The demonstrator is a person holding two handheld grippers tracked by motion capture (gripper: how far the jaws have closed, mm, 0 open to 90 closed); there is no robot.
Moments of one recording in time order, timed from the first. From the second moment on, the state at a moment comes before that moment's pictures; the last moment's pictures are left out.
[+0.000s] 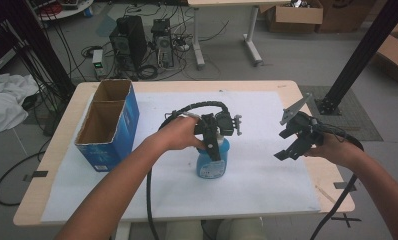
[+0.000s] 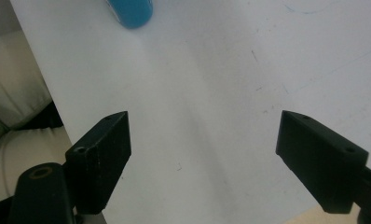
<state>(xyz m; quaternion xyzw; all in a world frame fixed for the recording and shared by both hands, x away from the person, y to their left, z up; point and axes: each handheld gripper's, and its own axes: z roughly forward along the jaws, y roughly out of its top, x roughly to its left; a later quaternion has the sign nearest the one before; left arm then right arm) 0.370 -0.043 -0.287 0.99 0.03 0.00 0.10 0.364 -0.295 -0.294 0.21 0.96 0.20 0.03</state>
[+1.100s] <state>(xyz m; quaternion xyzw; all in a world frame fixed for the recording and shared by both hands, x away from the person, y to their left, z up) 0.363 0.004 -0.139 0.96 0.26 0.05 0.13 0.358 -0.289 -0.292 0.19 0.96 0.21 0.03</state>
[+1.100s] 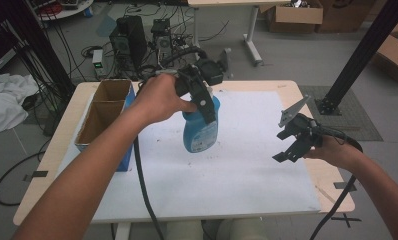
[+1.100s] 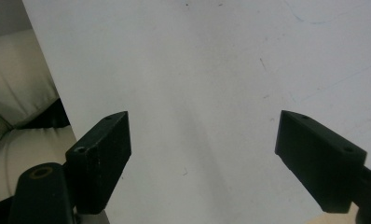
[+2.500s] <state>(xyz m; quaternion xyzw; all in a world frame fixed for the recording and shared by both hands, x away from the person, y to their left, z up) 0.382 0.166 -0.059 0.75 0.63 0.13 0.16 0.365 -0.271 -0.291 0.16 0.96 0.21 0.03</state>
